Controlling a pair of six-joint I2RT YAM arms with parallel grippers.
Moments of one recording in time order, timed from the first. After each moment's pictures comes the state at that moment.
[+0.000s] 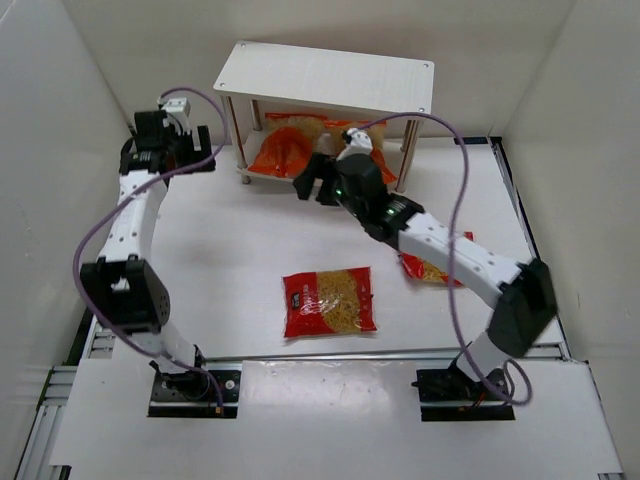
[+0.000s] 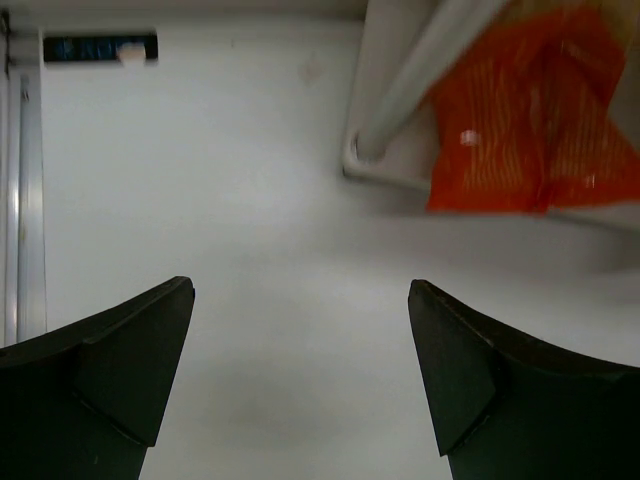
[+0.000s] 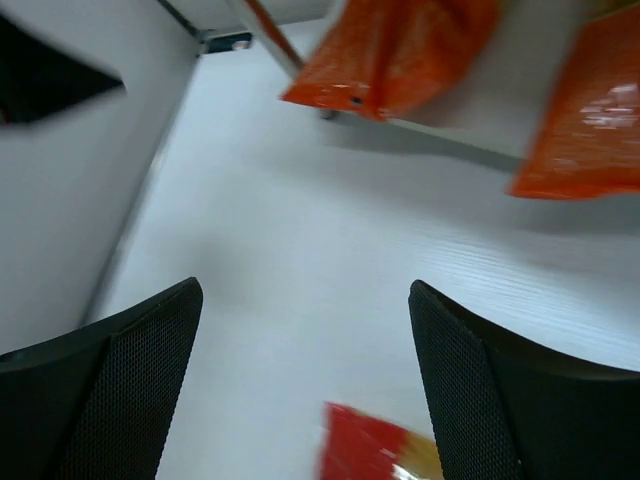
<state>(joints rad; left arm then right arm) 0.06 1.66 1.62 -0.57 0.13 0.00 0.81 1.58 1.39 -0.10 0.22 0.61</state>
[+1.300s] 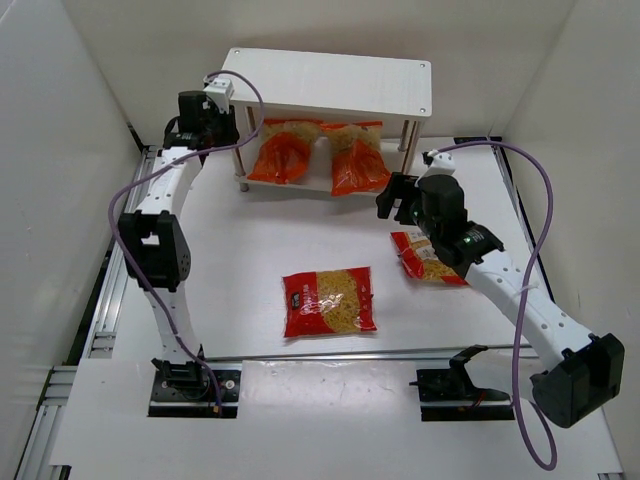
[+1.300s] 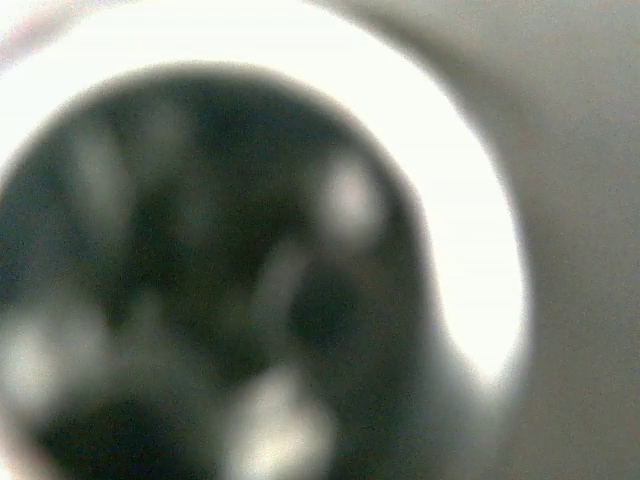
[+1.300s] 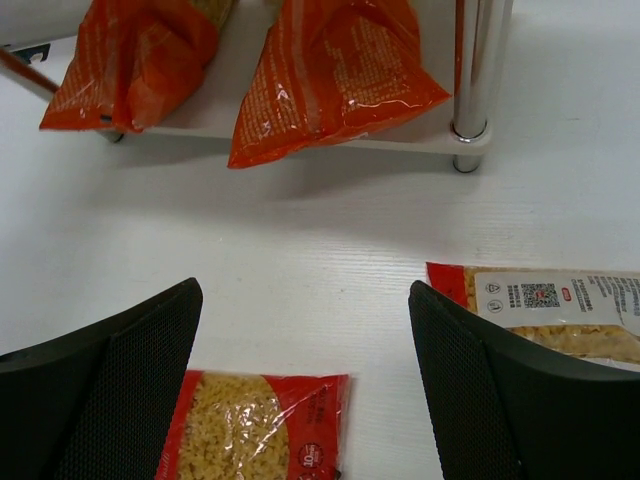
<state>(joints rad) -0.06 2.03 1.90 -0.34 0.20 0.07 0.53 1.14 1.02 -0.27 0.22 0.42</state>
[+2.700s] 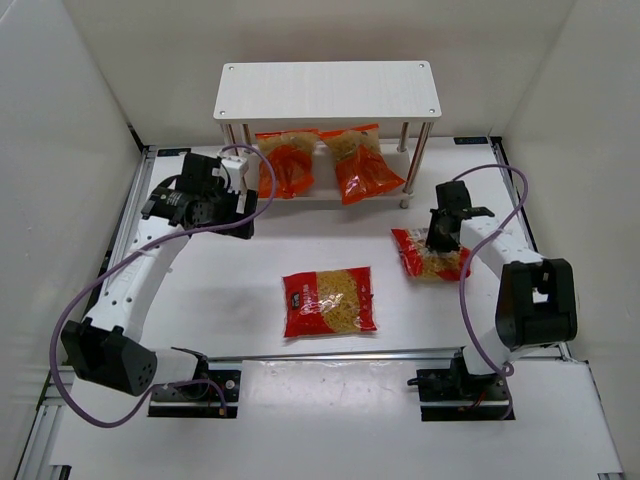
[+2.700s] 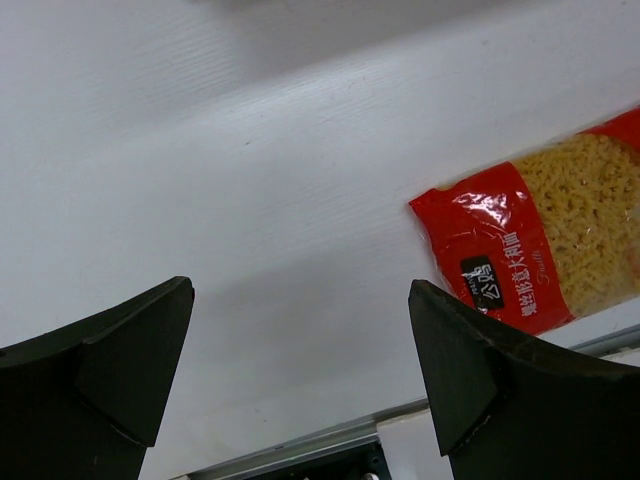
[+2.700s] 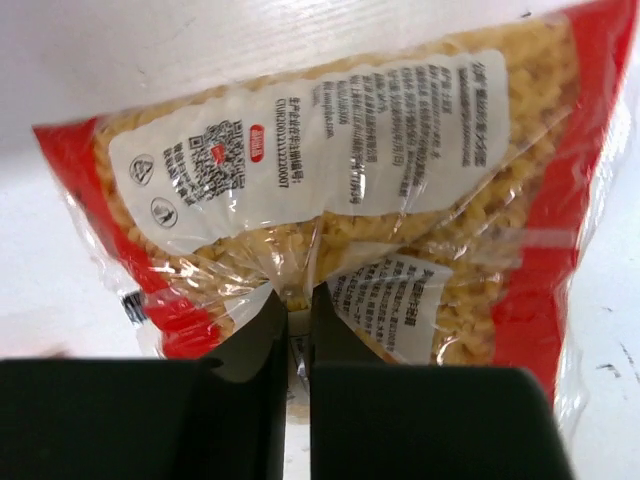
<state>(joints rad) -0.28 1.31 1.37 -0.95 0.05 0.01 0.16 1.54 0.99 -0.53 0.13 0.32</state>
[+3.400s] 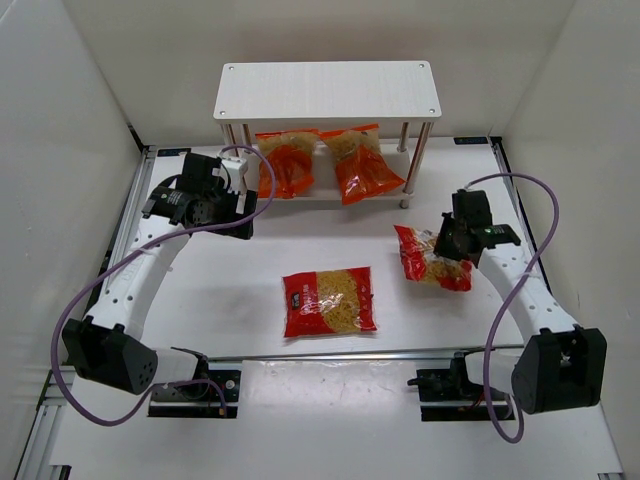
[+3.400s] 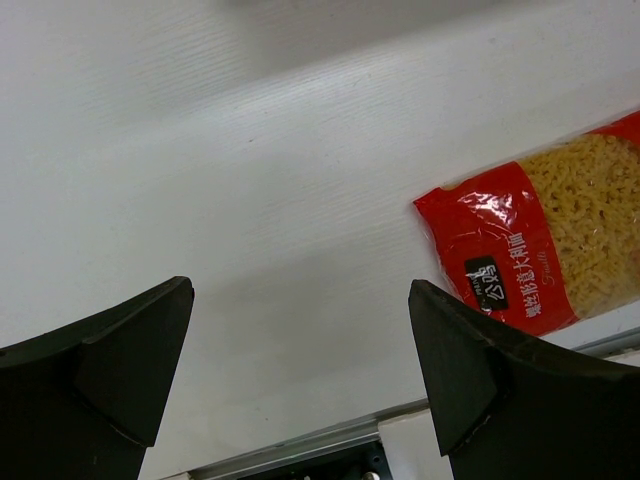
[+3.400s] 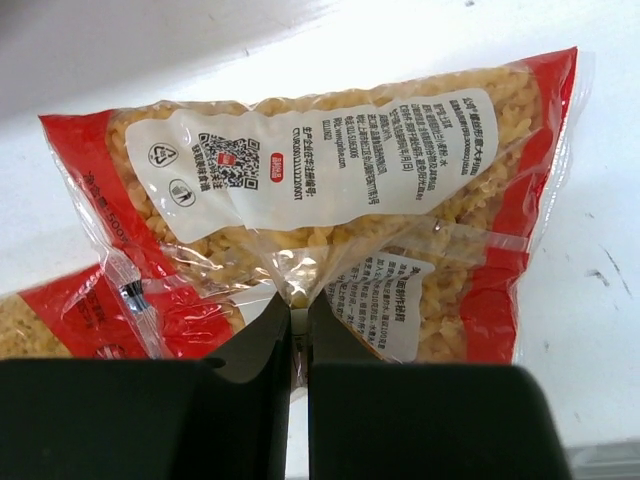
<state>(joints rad) -0.28 1.32 1.37 -0.96 0.05 0.01 0.17 1.20 0.92 -0.66 0.09 0.38</state>
